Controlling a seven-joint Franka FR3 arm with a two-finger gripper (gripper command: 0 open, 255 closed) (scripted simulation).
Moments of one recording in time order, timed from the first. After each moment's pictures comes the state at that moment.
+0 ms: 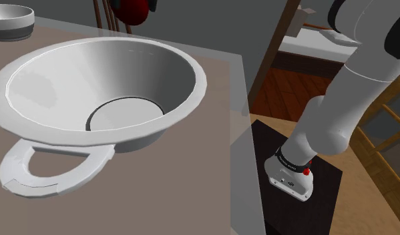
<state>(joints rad) 0.31 0.04 0.59 -1.22 -0.13 1.51 0.84</state>
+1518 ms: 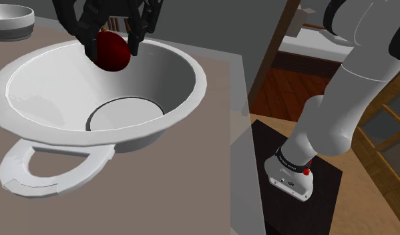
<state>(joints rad) 0.37 0.07 0.64 -1.36 -0.18 1.66 0.98</state>
